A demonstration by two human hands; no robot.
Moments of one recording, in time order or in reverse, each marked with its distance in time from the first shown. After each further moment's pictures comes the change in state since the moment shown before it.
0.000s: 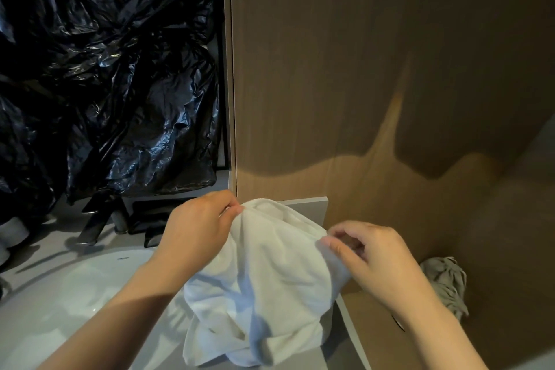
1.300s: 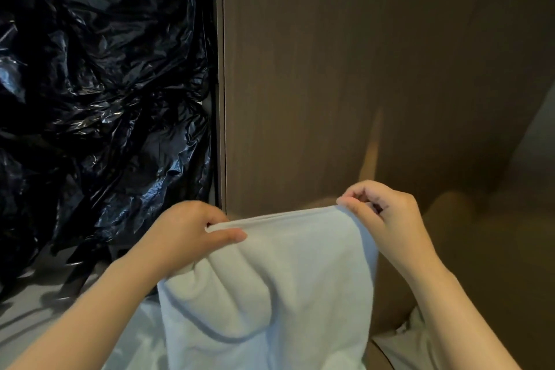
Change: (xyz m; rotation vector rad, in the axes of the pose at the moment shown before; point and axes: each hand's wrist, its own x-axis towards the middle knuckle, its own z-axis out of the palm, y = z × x) left_hand 0.054 -0.003 -0.049 -0.035 -0.193 0.148; right_hand 0.060 -0.009 -0.071 0.168 0.399 -0.195
